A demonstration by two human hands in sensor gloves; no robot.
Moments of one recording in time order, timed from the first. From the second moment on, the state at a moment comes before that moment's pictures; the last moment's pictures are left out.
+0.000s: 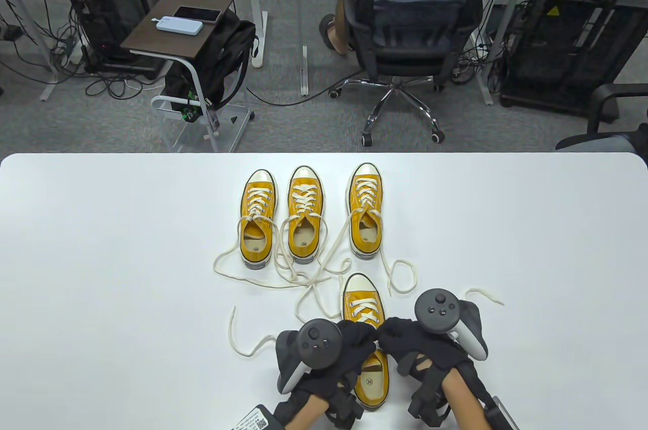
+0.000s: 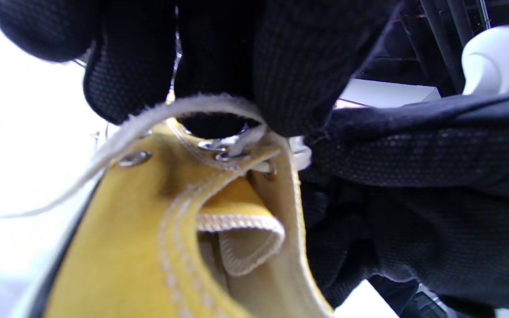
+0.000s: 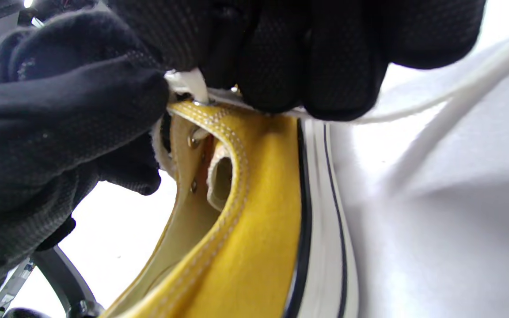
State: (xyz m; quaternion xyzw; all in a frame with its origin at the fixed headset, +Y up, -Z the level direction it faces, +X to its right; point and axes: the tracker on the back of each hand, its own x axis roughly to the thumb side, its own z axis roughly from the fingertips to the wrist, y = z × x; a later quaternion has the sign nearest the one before) left_hand -0.043 -0.742 -0.248 -0.02 -0.12 0.36 0.92; right_hand 0.156 -0.738 -0.277 0.10 0.23 0.90 0.36
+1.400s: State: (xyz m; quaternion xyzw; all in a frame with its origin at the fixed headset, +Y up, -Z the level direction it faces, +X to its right) left_hand -0.051 -0.757 -0.256 -0.10 -0.11 0.43 0.89; right_hand 0.158 -0.745 -0.278 0.10 0.24 0.90 0.36
